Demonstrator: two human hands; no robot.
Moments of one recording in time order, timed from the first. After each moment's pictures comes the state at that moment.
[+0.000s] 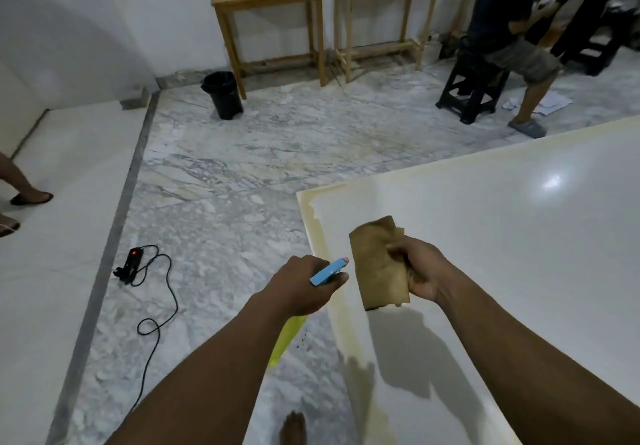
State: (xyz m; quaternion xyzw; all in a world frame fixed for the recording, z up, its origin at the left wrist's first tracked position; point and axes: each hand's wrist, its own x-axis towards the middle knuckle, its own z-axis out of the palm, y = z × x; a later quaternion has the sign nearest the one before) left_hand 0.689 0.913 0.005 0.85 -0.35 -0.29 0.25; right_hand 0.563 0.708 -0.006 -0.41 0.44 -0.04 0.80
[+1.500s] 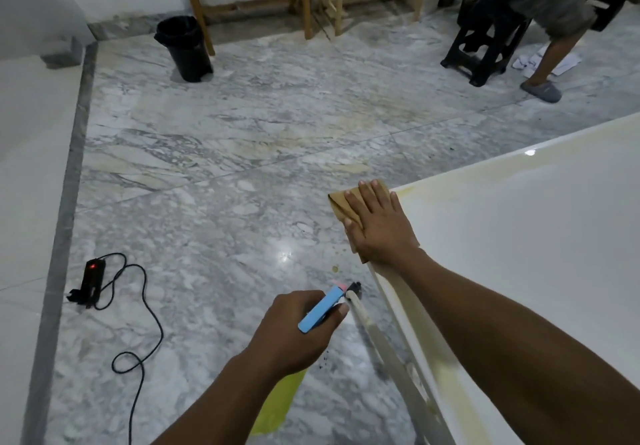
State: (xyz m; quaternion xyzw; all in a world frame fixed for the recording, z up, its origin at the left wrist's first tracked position) left_hand 0.907 0.949 -0.140 0.80 -0.33 -0.34 0.37; right_hand 0.873 0.690 -0.196 -0.96 0.25 0.01 0.09
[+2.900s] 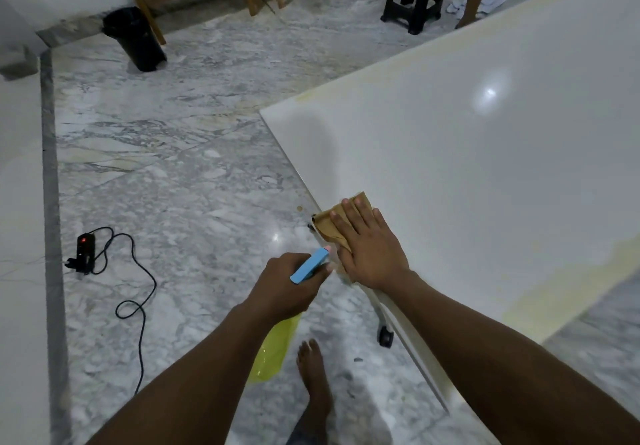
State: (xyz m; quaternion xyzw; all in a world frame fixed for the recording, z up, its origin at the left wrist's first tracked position) left_hand 0.663 1.024 -0.116 0.81 -0.35 -0.37 0.30; right_hand 0.541 0.856 -0.195 -0.96 0.25 -0.02 0.09
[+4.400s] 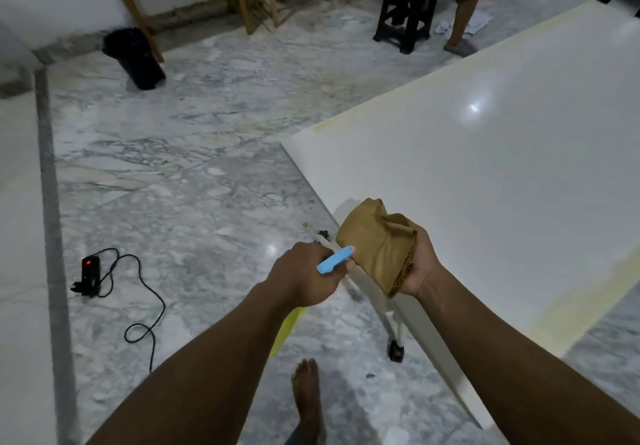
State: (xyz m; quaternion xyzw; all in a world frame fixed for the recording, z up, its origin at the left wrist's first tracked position) left_hand 0.730 1.004 -0.072 0.77 -0.51 -0.31 0.21; right_hand 0.569 0.873 -0.062 -0.17 0.44 -0.15 0.87
